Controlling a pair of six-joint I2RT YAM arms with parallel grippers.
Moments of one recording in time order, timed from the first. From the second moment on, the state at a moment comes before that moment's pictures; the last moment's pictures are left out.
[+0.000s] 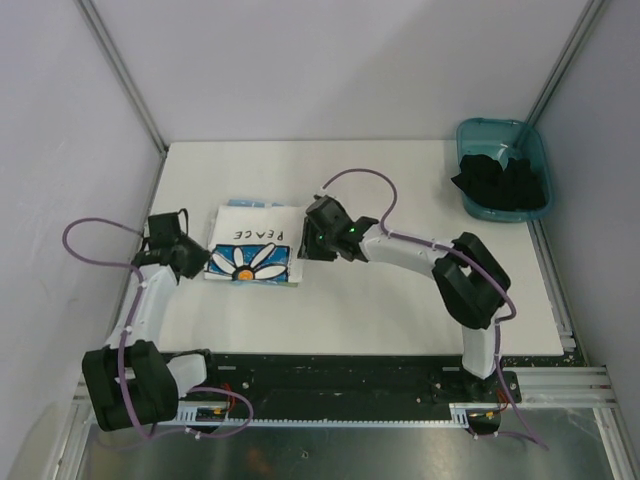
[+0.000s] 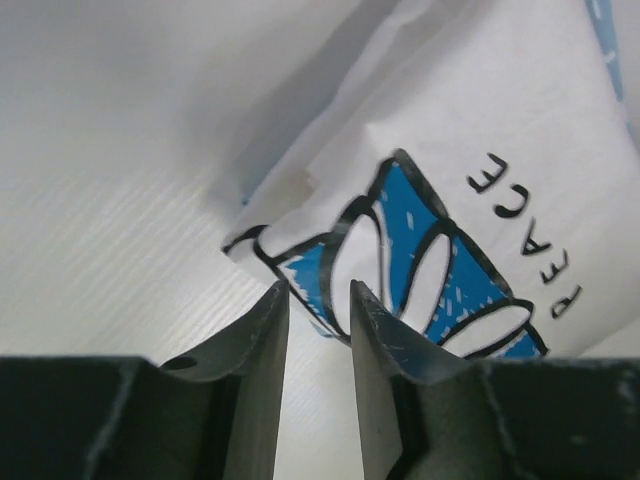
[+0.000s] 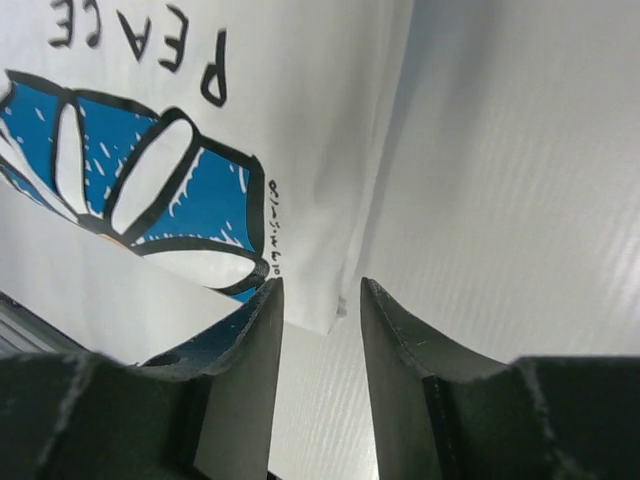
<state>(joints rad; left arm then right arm) 0.16 1.13 0.75 -0.55 -0.05 -0.72 0.86 1.95 1.41 -0.28 0.02 0.82</state>
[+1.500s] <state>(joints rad) -0.46 2.24 1.83 -0.63 -0.17 0.14 0.39 1.61 1.11 -0.27 -0.07 0.71</state>
